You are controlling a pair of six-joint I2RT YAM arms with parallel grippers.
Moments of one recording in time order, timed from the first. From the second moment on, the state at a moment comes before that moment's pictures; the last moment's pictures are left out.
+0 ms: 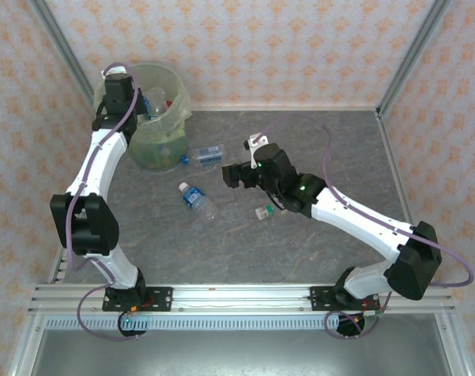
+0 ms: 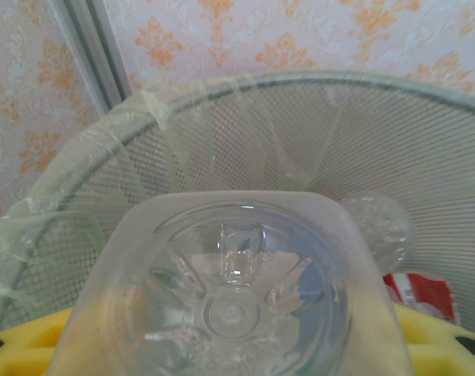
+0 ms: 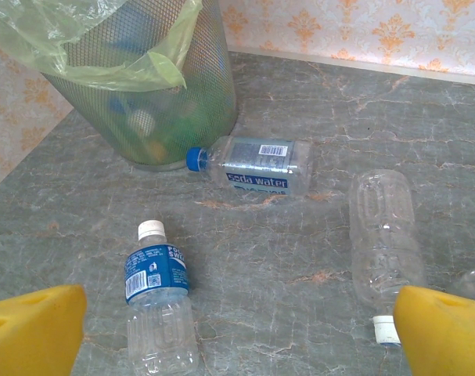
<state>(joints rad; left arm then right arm) 0.05 1.72 1.62 -0.36 -0.34 -0.15 0.84 1.37 1.16 -0.30 0.19 0.34</state>
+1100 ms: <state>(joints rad) 0.05 1.74 1.94 -0.59 -0.14 -0.27 0.84 1.35 1.13 -0.30 0.22 0.34</state>
